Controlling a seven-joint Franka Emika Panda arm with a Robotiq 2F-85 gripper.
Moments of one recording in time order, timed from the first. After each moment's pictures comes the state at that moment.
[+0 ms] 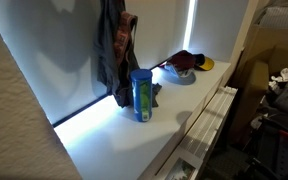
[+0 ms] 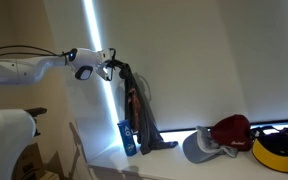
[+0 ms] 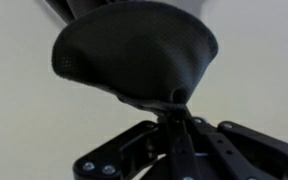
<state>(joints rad) 1.74 0.95 -1.73 -1.89 1.91 2.98 -0.31</state>
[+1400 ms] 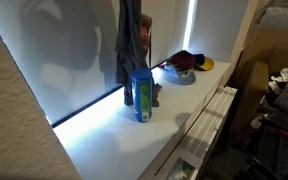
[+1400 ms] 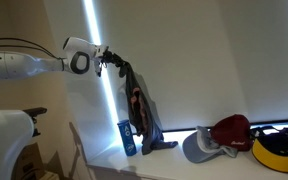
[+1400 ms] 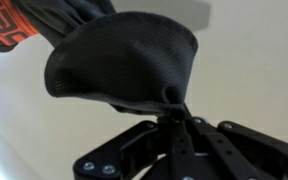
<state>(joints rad) 1.87 0.91 -1.87 -2.05 1.18 2.88 0.60</state>
